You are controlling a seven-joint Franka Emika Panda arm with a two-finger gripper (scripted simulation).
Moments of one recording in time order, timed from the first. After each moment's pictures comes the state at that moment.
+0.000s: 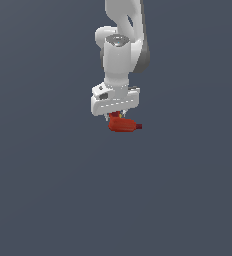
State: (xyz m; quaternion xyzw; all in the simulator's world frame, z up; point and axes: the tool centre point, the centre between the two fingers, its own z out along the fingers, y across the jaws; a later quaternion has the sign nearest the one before) arm -0.093 -0.003 0.190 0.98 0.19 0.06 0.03
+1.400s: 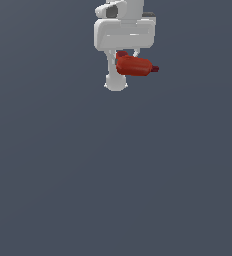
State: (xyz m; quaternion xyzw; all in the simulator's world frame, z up) arm -0.171 0.029 0.395 0.98 0.19 0.06 0.03
